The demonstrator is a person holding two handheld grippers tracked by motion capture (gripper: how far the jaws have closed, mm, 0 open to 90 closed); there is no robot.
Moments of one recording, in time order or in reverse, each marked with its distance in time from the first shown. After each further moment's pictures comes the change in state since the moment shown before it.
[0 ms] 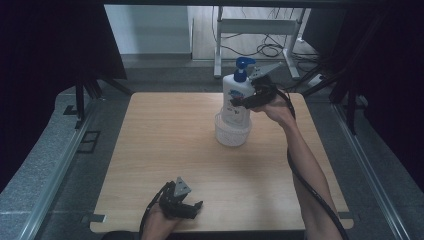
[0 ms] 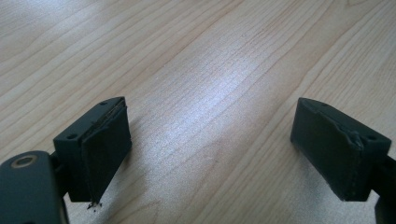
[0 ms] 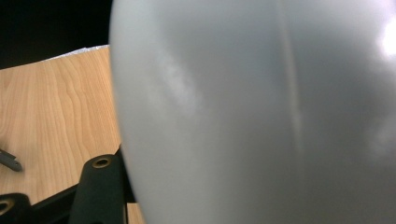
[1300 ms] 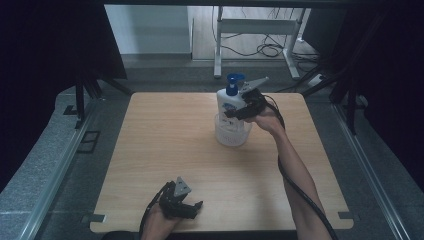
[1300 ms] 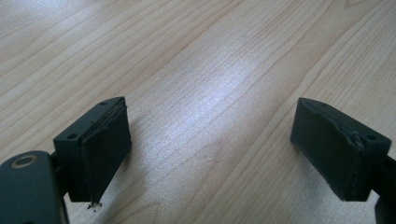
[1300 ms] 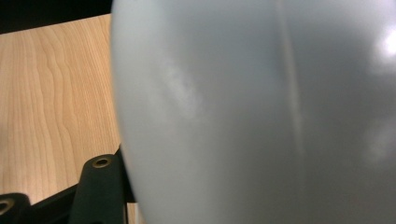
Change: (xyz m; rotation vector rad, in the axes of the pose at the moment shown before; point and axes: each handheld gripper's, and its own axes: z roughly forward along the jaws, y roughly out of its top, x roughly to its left) left arm 0.000 0.000 0.000 0.004 -0.004 0.001; right arm 0.000 -0.039 0.049 0.054 0.014 0.002
